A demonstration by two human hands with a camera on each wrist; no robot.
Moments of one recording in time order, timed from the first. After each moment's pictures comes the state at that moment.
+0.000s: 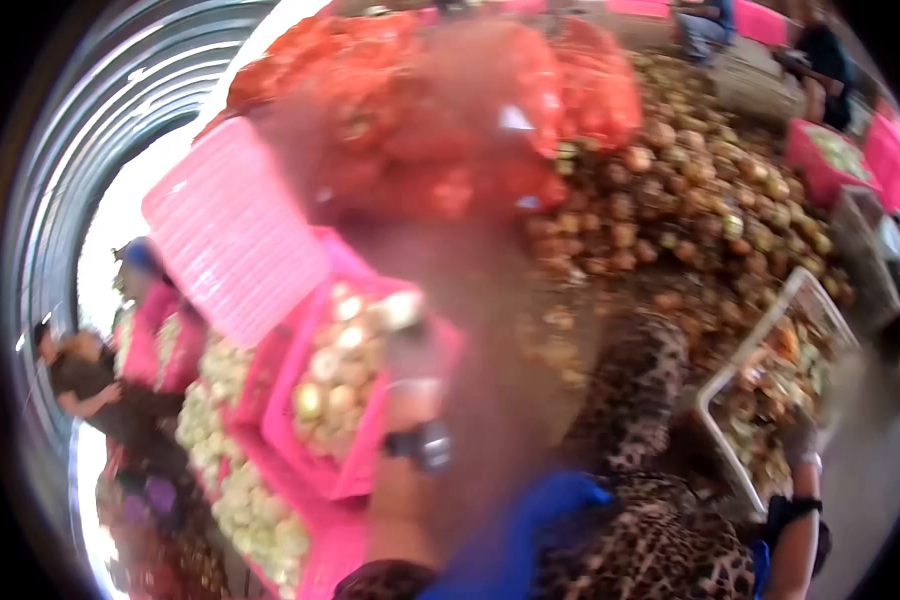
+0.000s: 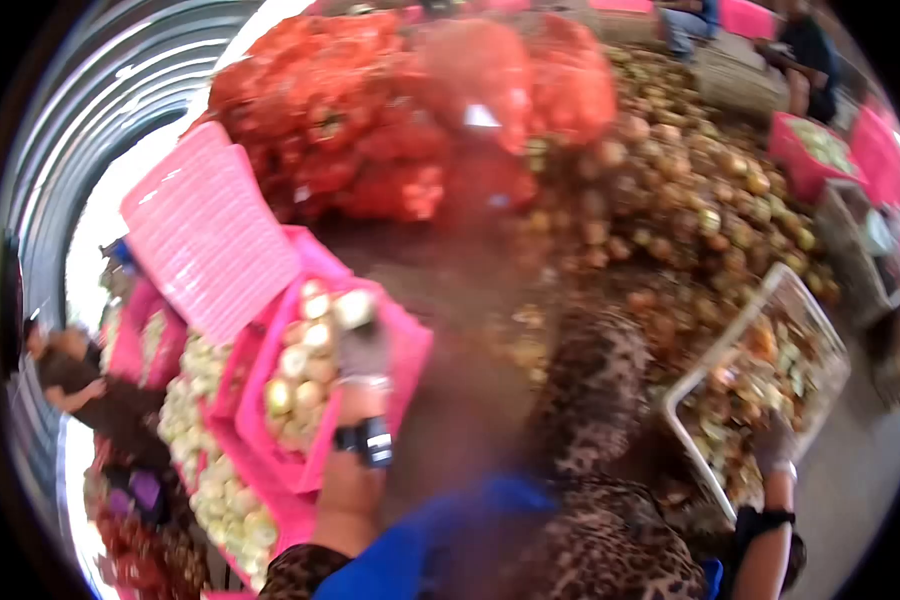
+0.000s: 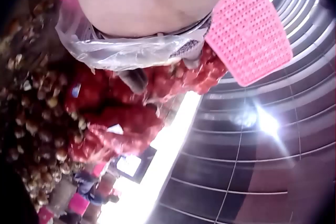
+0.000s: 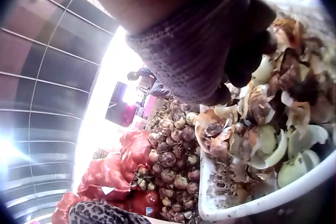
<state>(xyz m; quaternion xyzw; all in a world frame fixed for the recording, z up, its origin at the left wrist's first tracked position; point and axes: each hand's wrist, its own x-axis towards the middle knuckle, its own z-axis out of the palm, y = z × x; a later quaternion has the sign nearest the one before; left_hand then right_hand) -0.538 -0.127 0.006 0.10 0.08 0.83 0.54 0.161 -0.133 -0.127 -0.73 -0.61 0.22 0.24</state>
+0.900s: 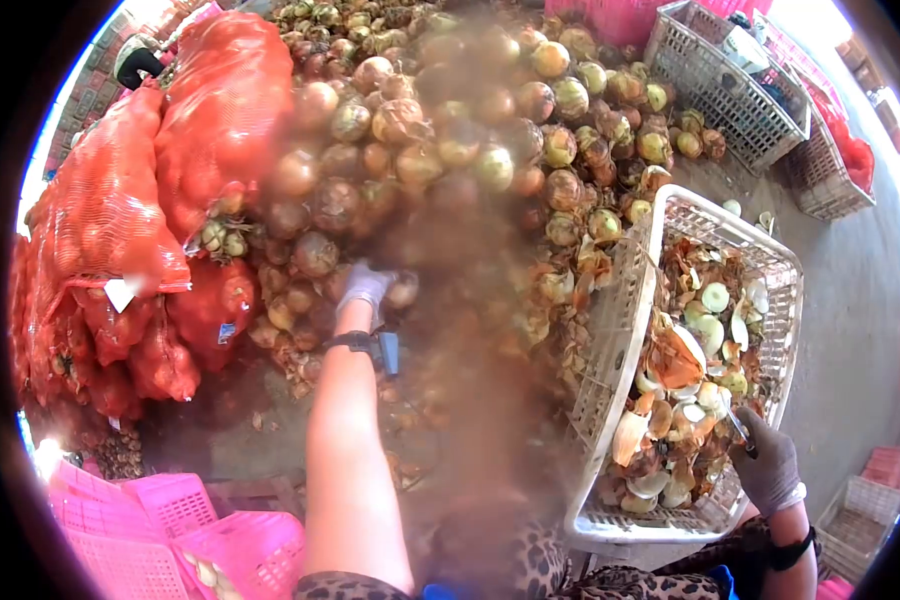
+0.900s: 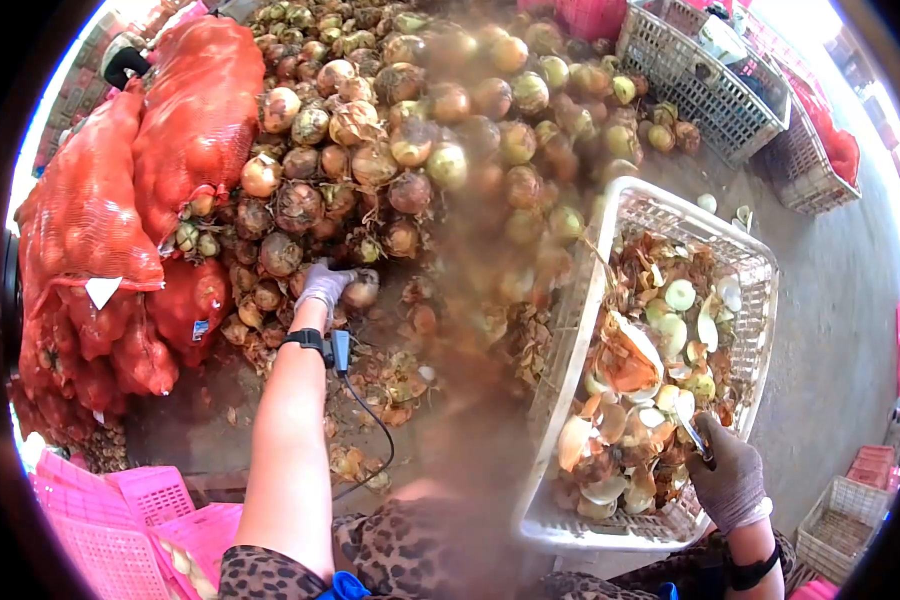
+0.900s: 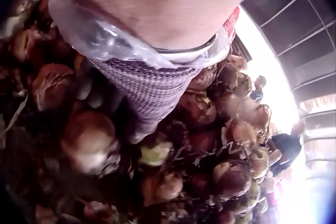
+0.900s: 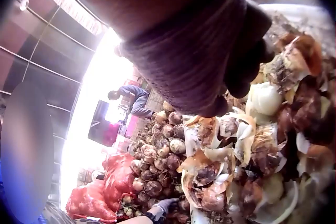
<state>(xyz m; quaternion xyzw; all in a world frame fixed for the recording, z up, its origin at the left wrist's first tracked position) -0.235 0.376 -0.281 0.53 0.72 0.10 0.44 0.159 -0.044 -0.061 -0.85 -0.45 0.25 0.04</state>
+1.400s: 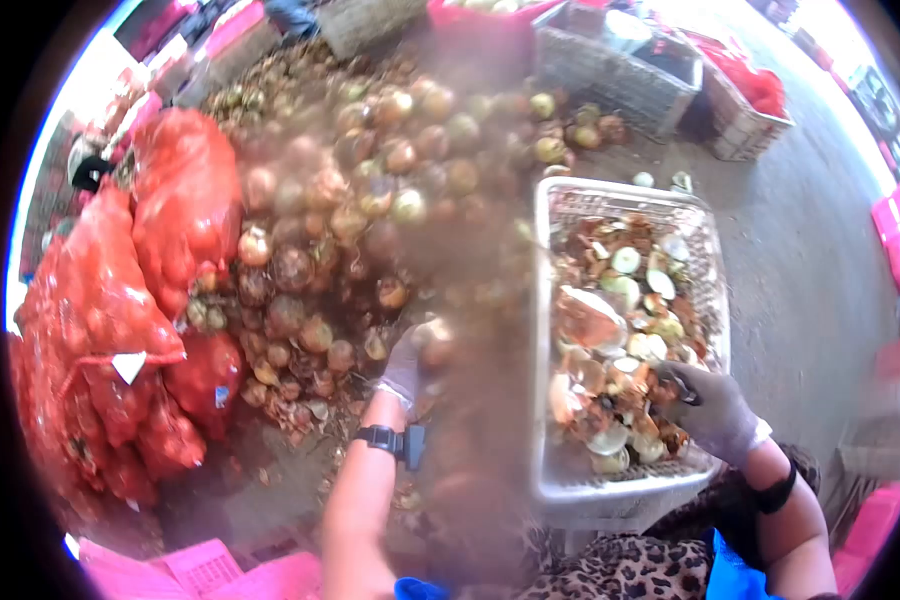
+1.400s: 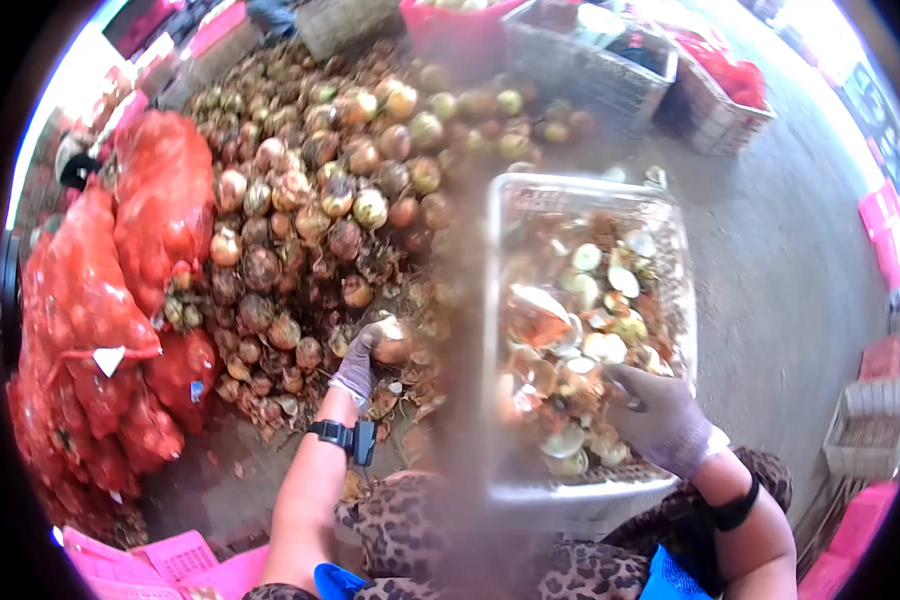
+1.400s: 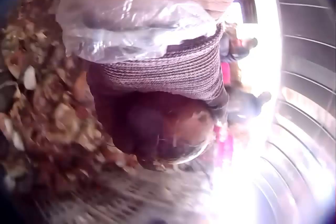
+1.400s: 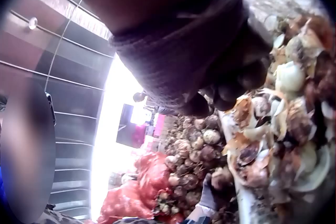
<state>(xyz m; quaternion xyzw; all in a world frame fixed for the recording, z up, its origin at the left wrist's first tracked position) -0.146 0.210 -0.239 0.32 0.44 0.23 0.81 0.138 -0.071 -0.024 -0.81 -0.43 0.33 0.24</state>
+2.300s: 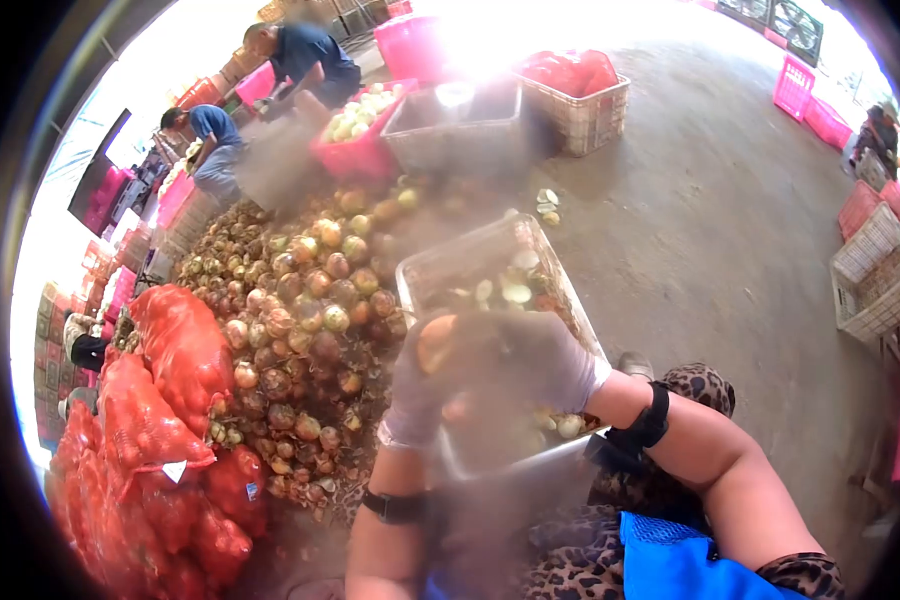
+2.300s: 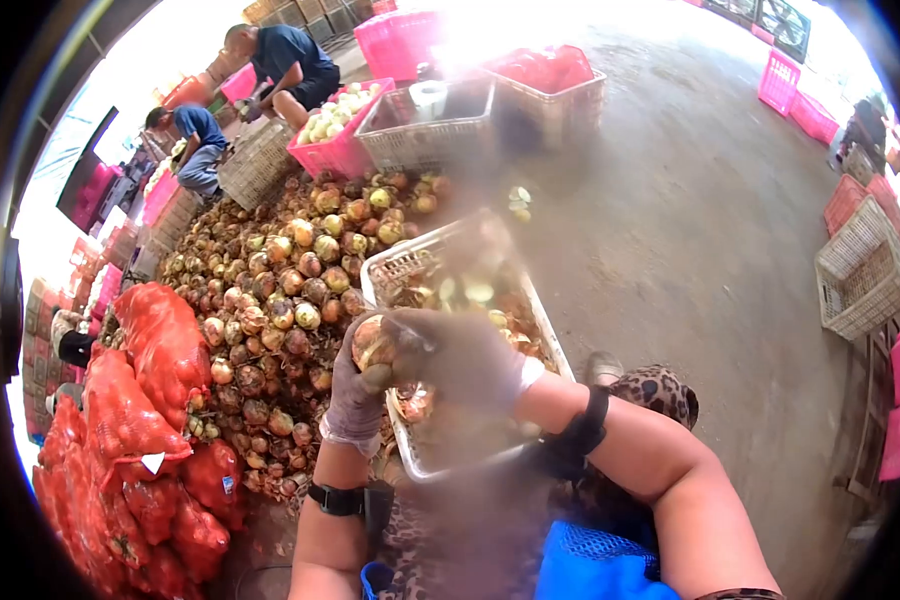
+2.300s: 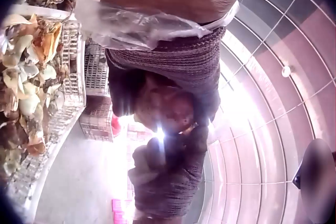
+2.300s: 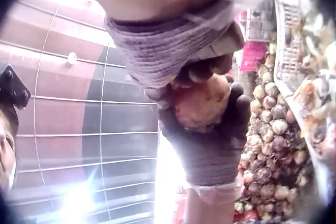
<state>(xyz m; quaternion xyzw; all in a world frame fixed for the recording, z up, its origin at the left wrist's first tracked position) 0.020 0.000 0.026 0.64 0.16 0.23 0.72 0.156 -0.140 0.049 -0.61 -0.55 0.17 0.54</state>
